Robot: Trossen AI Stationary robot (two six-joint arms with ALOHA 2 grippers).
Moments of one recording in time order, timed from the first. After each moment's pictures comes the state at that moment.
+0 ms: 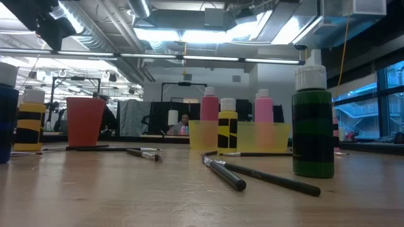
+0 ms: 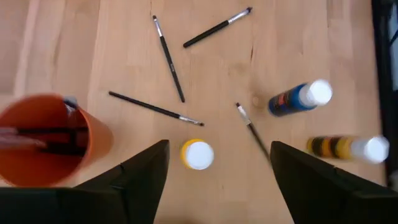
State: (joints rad) left arm -0.03 0.72 0.92 -1.24 0.09 -0.20; right arm 0.25 1.95 2.35 -0.82 -0.08 0.06
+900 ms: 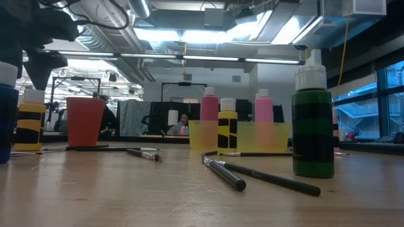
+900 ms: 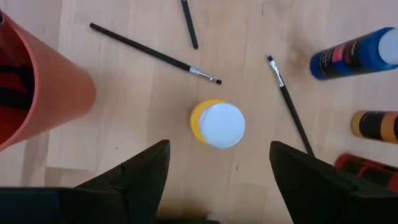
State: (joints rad) left arm -0.03 0.73 0.67 -1.16 0.08 -0.22; right arm 0.31 1.97 2.35 -0.76 -0.05 0.20
